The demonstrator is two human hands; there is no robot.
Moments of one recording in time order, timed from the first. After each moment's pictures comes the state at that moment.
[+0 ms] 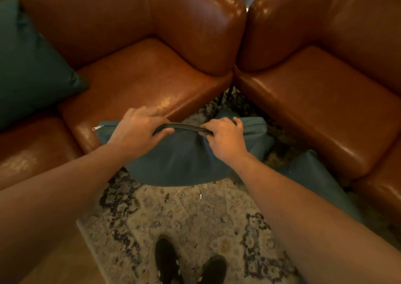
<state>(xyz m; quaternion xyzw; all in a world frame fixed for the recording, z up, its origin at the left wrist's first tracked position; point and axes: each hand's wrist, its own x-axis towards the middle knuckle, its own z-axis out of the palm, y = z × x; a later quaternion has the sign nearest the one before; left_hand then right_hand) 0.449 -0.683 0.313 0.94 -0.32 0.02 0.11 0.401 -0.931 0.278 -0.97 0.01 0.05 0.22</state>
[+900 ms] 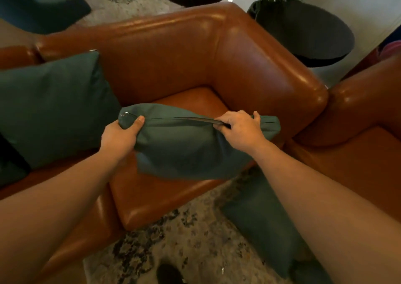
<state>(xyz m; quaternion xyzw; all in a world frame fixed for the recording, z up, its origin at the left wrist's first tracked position) 0.720 -0.483 0.304 0.78 0.29 -0.03 0.56 0.750 -0.808 0.345 -0.97 -0.10 0.11 0.19</state>
